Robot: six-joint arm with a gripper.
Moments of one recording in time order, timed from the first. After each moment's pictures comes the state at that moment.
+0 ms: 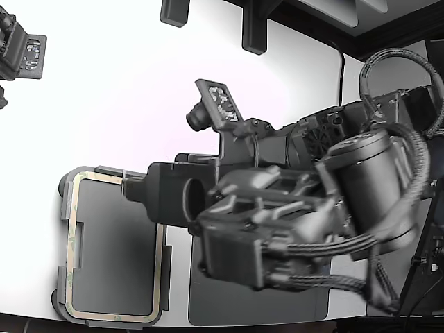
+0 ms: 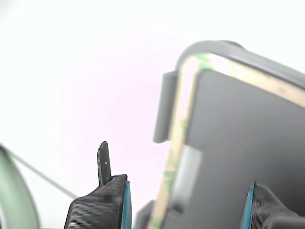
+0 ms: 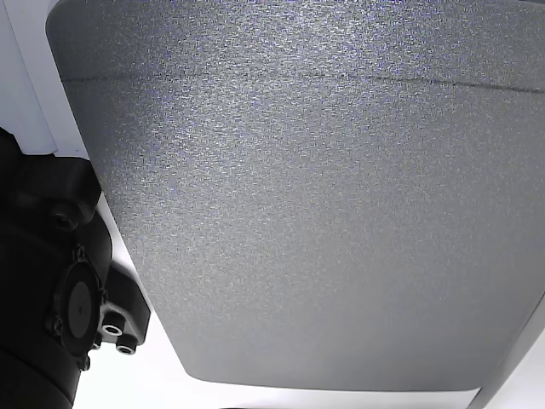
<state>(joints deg) 27.1 81.3 58.4 89.8 23.6 98.8</state>
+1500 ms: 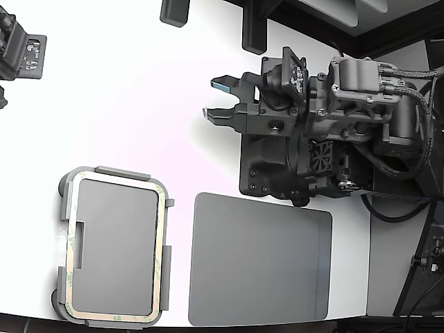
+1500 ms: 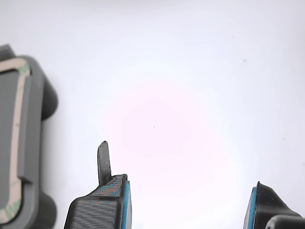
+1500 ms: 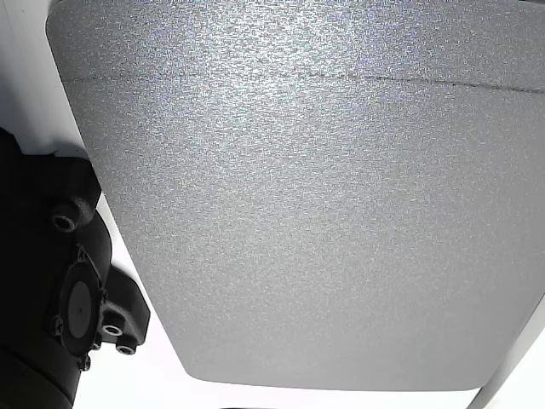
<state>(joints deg) -6.4 168.0 152.5 55.5 -0.6 4.8</state>
